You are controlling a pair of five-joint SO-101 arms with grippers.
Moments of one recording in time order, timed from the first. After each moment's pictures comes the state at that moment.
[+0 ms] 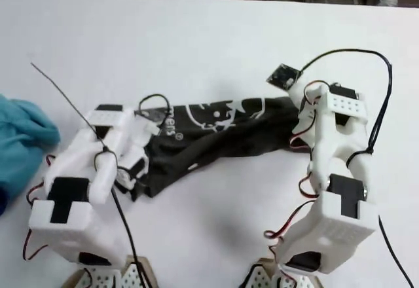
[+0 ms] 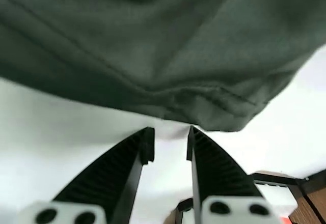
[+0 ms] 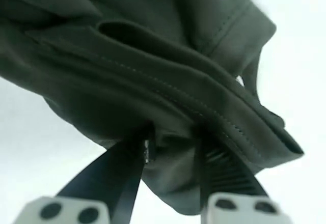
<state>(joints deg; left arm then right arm) -6.1 8.8 32.7 78.3 -26.2 10.5 14.4 12.9 62.2 64.4</state>
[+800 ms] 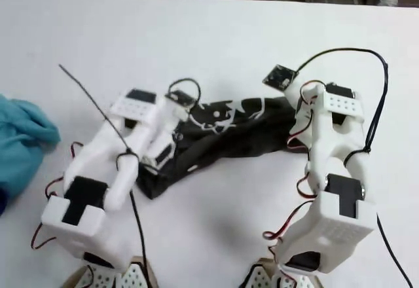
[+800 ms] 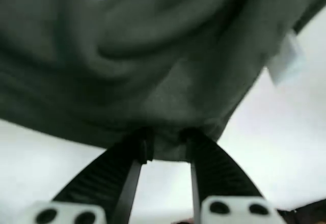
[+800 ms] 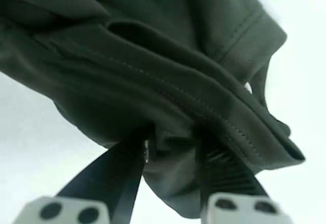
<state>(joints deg) 6.6 8.8 24.8 78.4 -16.6 9.3 14.4 12.9 62.8 64.4</state>
